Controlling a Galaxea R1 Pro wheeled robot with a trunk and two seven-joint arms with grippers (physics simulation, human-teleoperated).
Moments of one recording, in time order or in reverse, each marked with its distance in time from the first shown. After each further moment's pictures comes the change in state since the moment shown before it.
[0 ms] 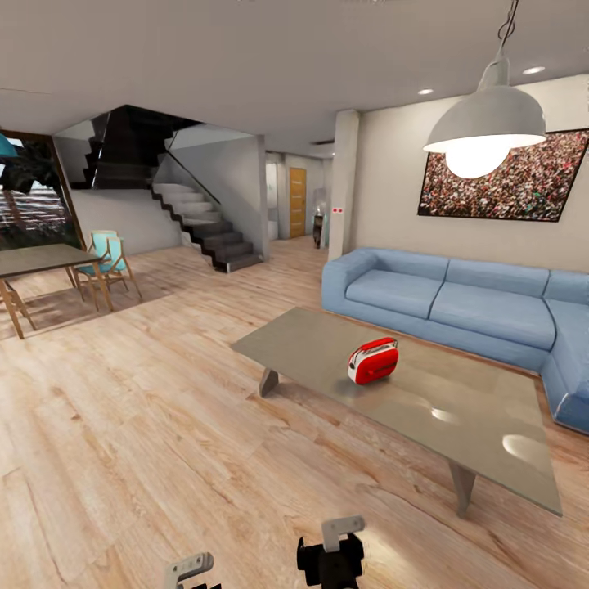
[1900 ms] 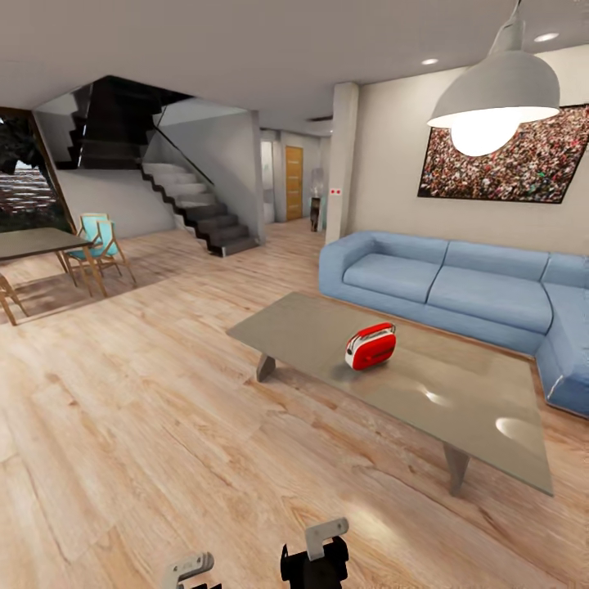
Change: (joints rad) left arm 0.000 -0.002 0.000 0.000 0.000 0.000 0.000; right arm 0.000 0.003 0.095 -0.002 0.000 0.003 0.000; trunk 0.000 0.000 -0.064
